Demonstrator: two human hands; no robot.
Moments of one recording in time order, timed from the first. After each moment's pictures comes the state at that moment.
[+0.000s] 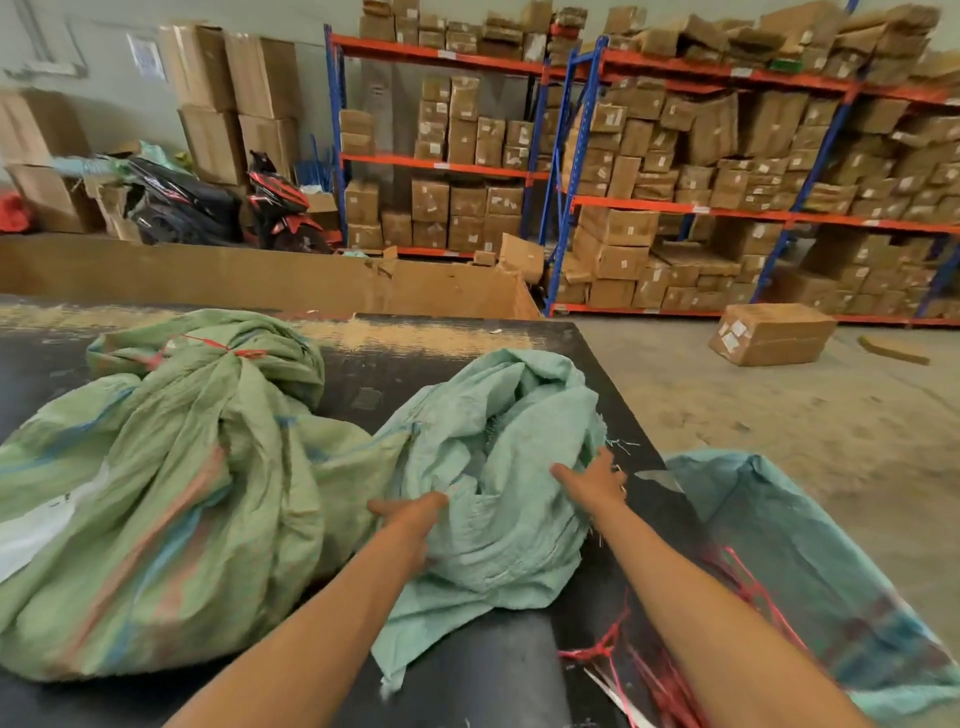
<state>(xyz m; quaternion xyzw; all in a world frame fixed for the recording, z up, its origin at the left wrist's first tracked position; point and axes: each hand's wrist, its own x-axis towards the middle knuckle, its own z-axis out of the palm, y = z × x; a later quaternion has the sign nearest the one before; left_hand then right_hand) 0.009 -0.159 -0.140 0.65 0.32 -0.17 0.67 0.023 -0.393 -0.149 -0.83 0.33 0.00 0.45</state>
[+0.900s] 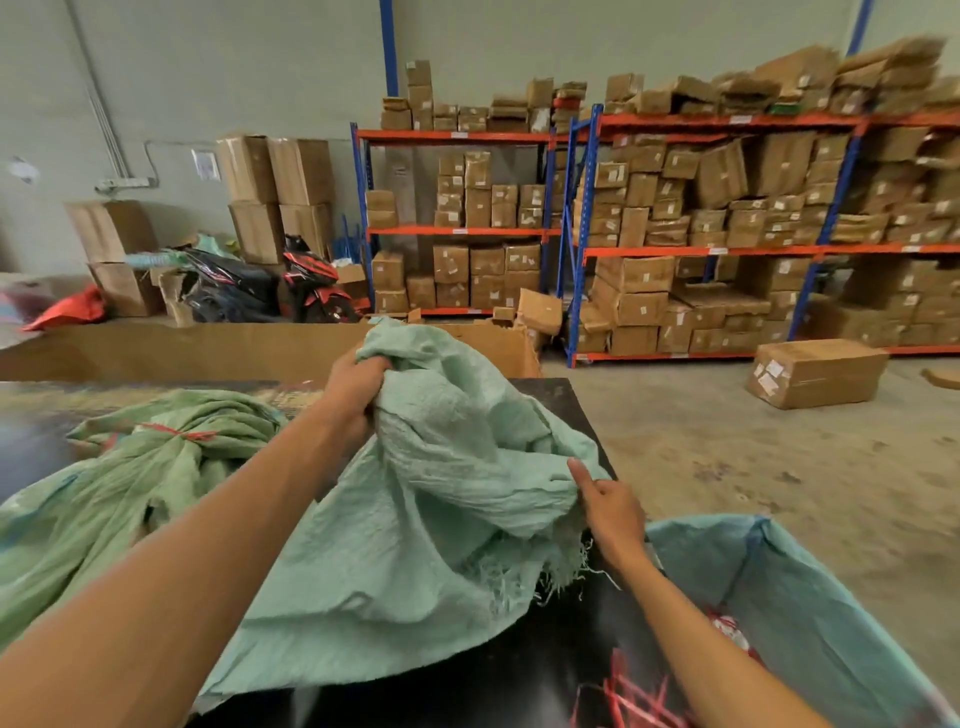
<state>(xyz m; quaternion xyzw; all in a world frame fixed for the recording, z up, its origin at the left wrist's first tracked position) 0.096 -0.207 0.055 0.65 0.04 0.04 0.76 0.038 -0.493 -0.111 -0.83 0.14 -0.20 0.50</state>
